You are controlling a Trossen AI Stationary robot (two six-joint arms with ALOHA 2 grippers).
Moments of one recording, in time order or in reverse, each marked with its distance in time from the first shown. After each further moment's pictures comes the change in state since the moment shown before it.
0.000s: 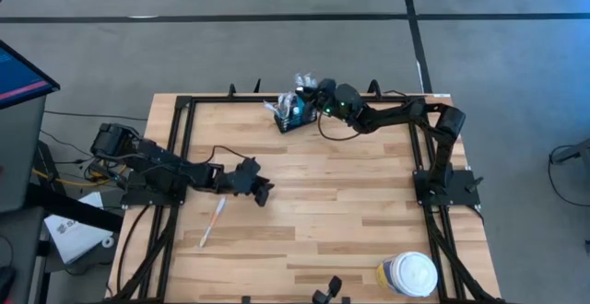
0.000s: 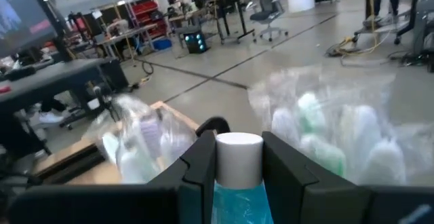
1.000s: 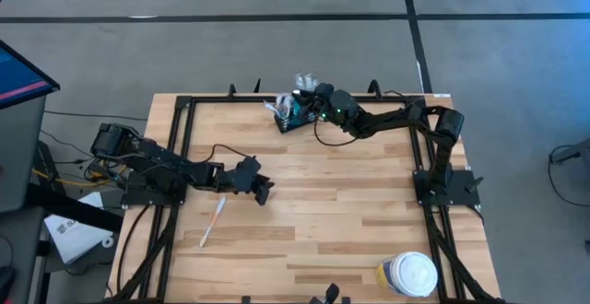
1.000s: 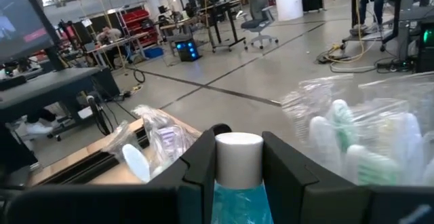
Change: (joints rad) left arm 0.022 0.000 0.000 0.003 0.007 0.041; right arm 0.068 0.000 0.014 -0.001 0.118 0.007
